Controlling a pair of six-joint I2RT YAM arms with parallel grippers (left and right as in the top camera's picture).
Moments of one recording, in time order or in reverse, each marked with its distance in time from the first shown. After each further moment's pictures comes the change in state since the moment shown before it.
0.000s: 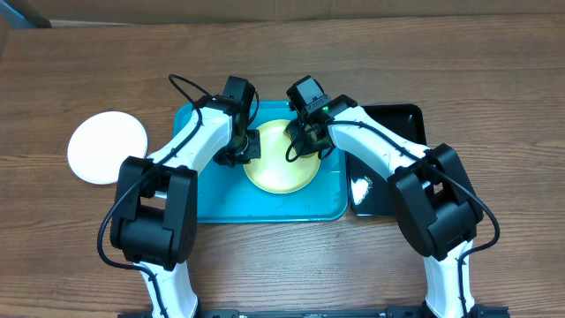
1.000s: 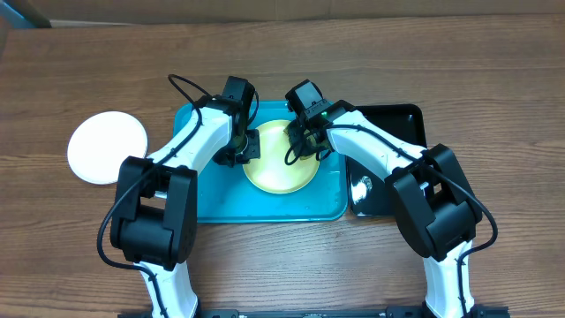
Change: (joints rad) left arm 0.000 0.000 0.000 0.000 -0.008 0.000; right arm 0.008 0.002 -0.042 0.071 -0.002 0.015
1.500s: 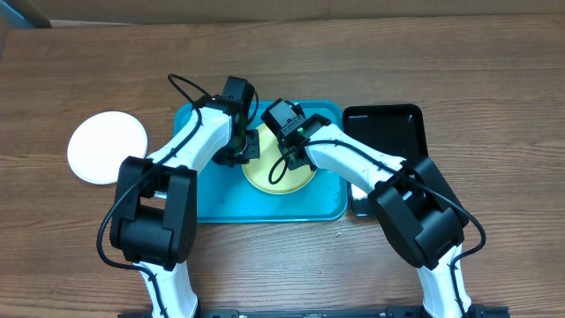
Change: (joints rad) left arm 0.000 0.000 0.000 -0.002 -0.007 0.000; right arm 0.123 0.006 0.011 -0.077 0.298 0.012
